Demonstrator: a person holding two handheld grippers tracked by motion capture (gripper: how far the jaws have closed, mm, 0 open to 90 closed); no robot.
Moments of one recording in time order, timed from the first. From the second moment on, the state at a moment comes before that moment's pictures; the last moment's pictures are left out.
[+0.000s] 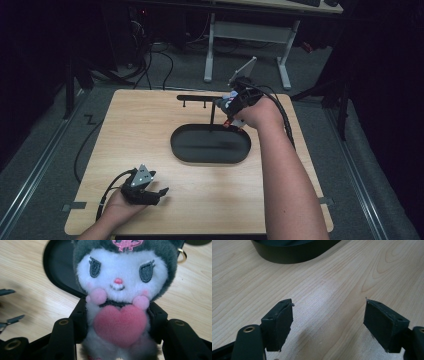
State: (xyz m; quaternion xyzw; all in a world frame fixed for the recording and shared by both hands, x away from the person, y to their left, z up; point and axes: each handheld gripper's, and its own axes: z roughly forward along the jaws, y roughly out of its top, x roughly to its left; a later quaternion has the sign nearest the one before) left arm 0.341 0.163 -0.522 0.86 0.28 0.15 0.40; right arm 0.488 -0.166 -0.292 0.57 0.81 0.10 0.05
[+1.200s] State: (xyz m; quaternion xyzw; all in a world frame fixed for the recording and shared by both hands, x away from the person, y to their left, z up) left arm 0.339 0.161 -0.524 0.87 0.28 0.15 0.39; right arm 0.492 -0.170 -0.380 0.58 0.81 0.09 0.00
